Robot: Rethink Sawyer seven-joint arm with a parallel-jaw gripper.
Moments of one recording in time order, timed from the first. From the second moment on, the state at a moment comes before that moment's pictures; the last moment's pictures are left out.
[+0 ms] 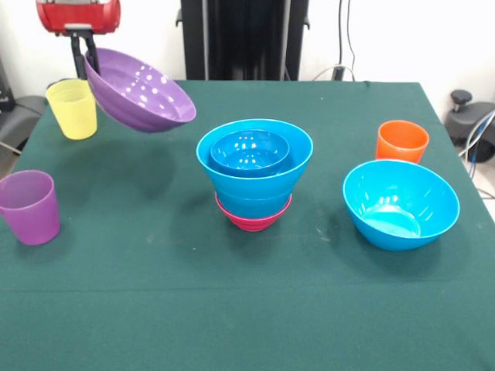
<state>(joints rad) -1.24 -0.83 0.77 2.00 -0.75 0.55 1.78</state>
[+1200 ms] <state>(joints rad) -1.22 -1.13 0.90 2.16 -0.46 0.55 1.78</state>
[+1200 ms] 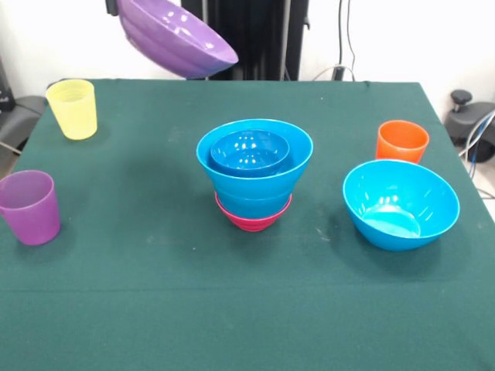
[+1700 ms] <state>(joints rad) -1.11 -1.11 0.87 2.16 -0.46 0.52 1.78</state>
